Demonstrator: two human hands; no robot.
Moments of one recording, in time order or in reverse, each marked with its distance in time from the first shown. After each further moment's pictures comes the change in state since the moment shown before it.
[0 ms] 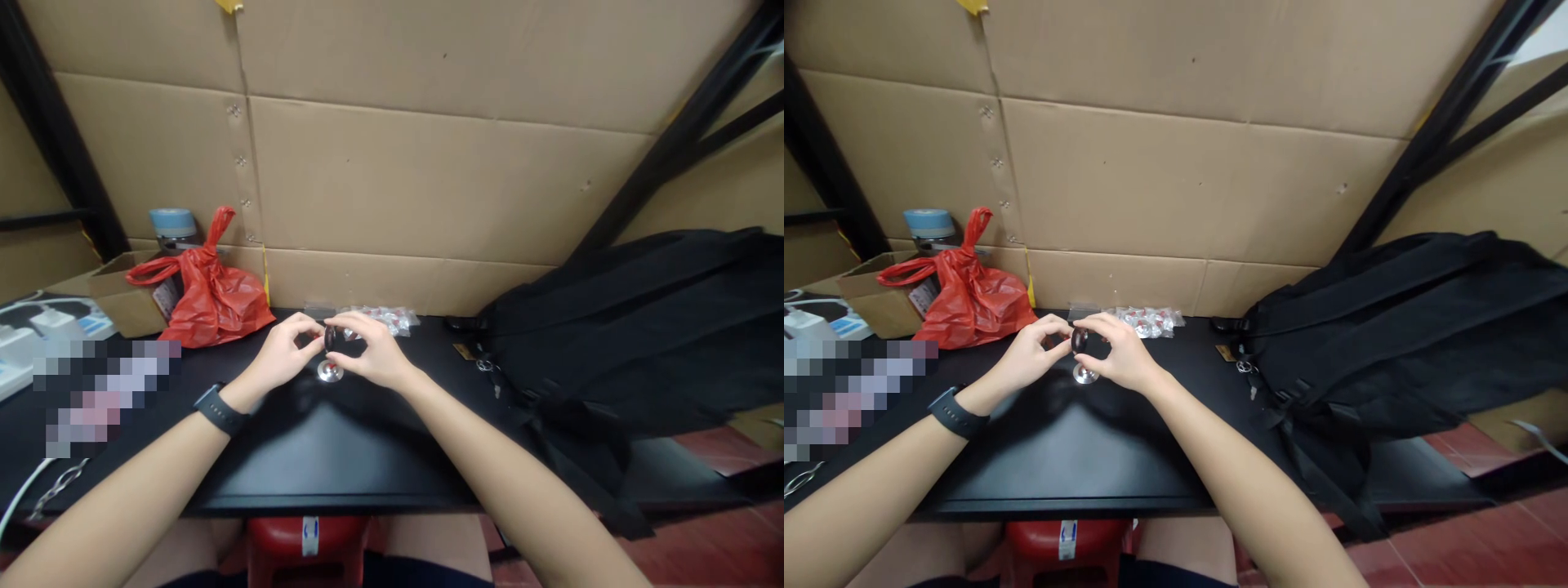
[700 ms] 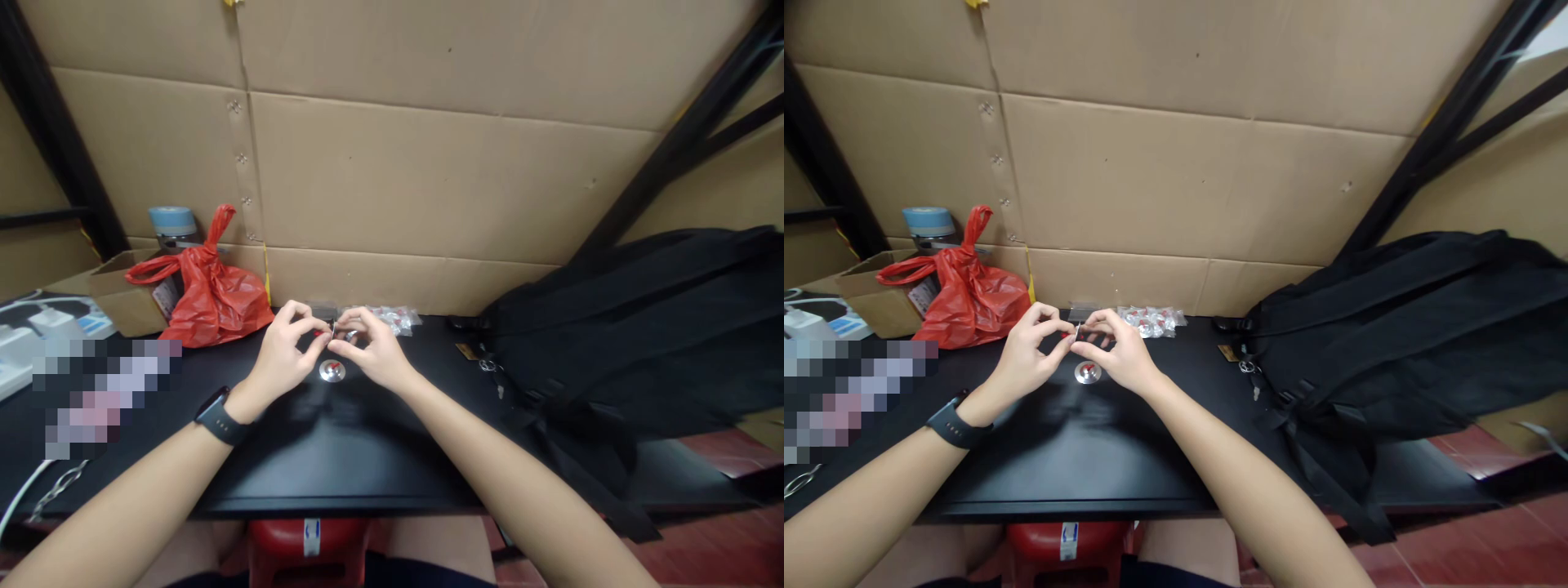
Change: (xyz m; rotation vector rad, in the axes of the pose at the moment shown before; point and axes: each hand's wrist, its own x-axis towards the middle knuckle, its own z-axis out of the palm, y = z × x) left_hand -0.007 0.020 0.000 0.220 0.212 0.200; right_hand -0.001 -0.003 0.010 0.247 0.078 0.261
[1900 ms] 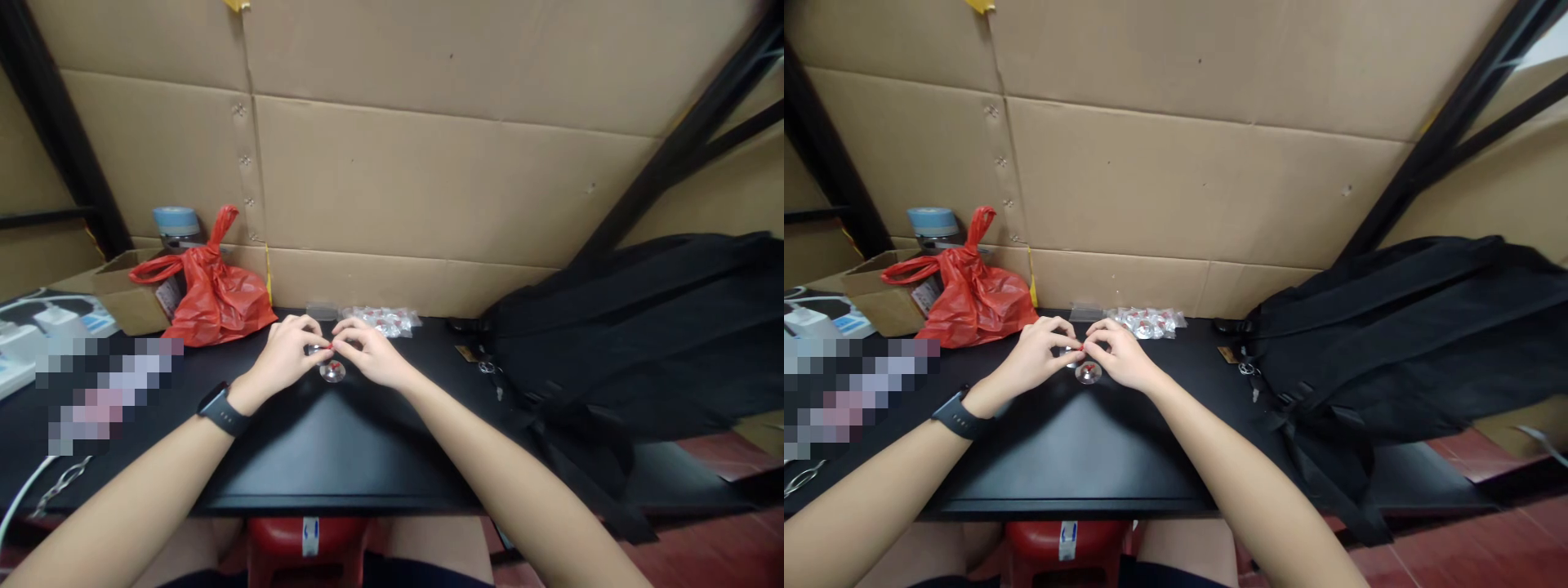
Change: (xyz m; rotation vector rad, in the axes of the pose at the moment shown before) left_hand -0.002 -0.026 0.004 0.172 -0.364 -0.040; right_hand 0.005 0.014 -0.004 -0.188 -0.178 0.013
